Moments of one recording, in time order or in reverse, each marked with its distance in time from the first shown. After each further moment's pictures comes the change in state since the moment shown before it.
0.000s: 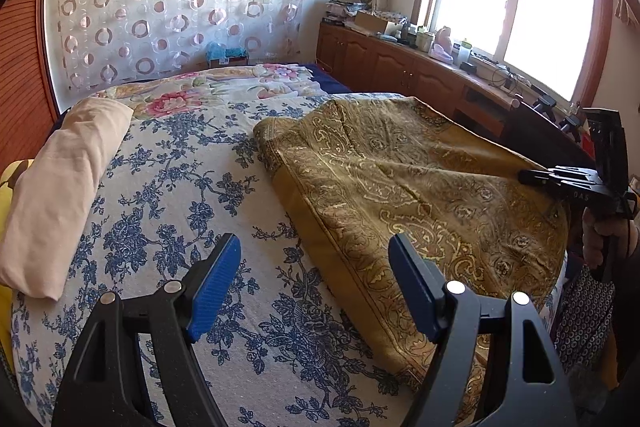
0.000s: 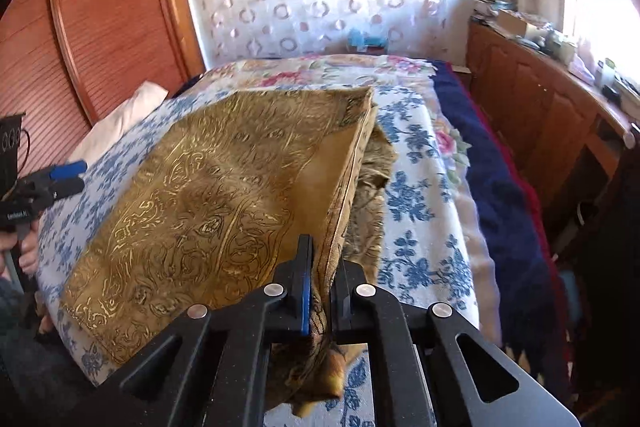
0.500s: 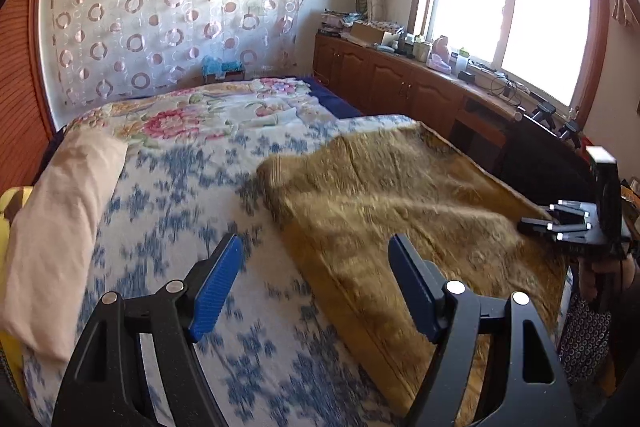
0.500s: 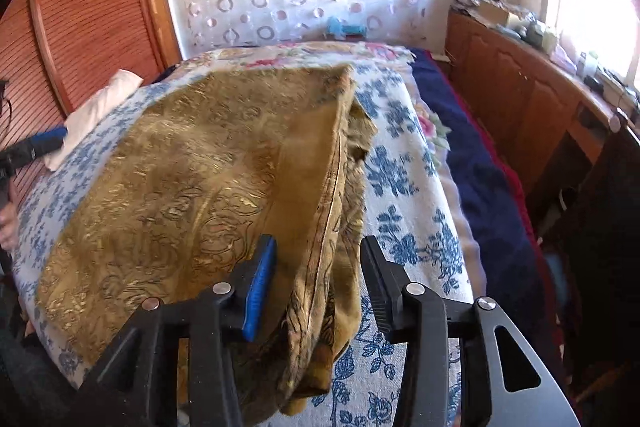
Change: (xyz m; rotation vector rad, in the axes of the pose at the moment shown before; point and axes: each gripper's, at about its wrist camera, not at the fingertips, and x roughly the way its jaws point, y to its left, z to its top) left arm 0.018 0.013 0.046 0.028 -0.042 -0.018; right arm 0.017 0.006 -0.009 0.012 0.071 -0.106
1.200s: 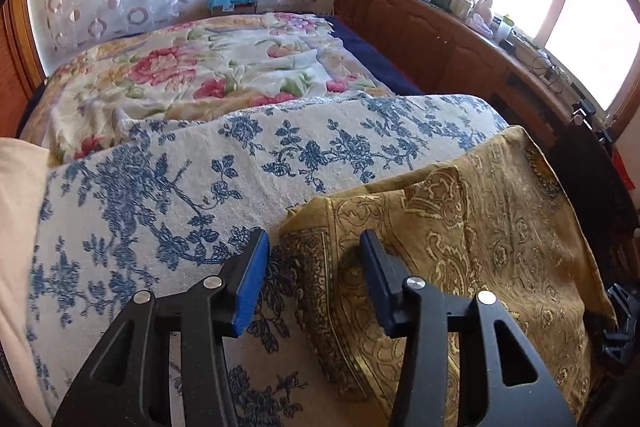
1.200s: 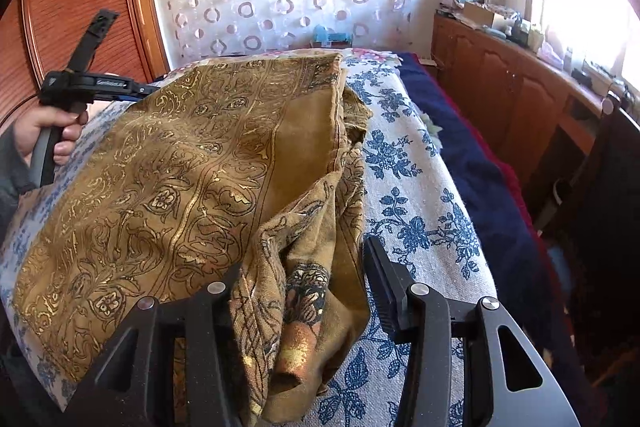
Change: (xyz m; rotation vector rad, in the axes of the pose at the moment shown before) left arm 0.160 0.055 0.054 -0.105 0.257 0.008; right arm 0.012 0.006 -0.019 0.020 -0.053 -0.036
